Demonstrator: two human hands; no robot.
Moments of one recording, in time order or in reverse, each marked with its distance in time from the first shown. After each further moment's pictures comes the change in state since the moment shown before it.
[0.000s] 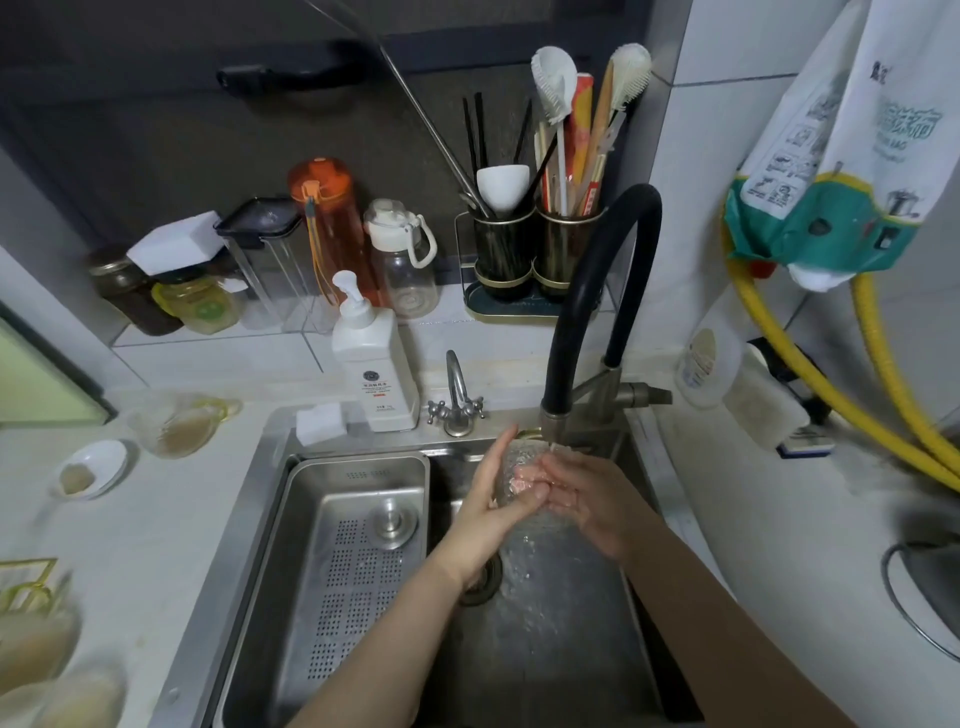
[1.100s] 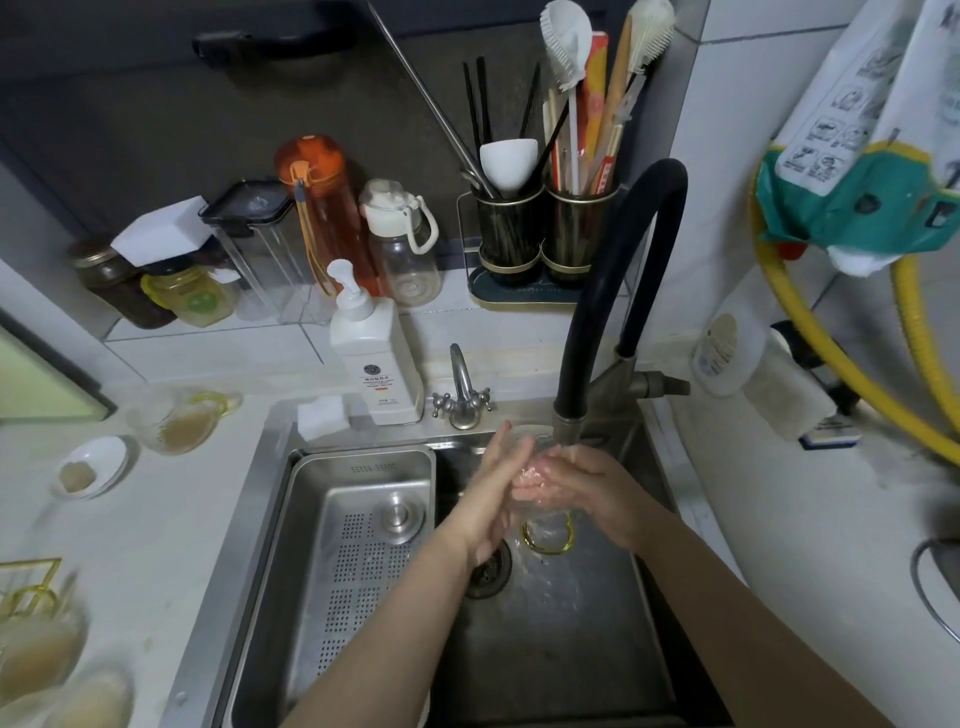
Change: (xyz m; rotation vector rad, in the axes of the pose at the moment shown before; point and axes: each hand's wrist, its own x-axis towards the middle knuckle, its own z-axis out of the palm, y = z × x) left_hand 0.036 -0.004 -0.008 -0.236 0.002 -0.303; right_hand 0.026 0.009 -0.008 -0.222 -0.133 -0.015
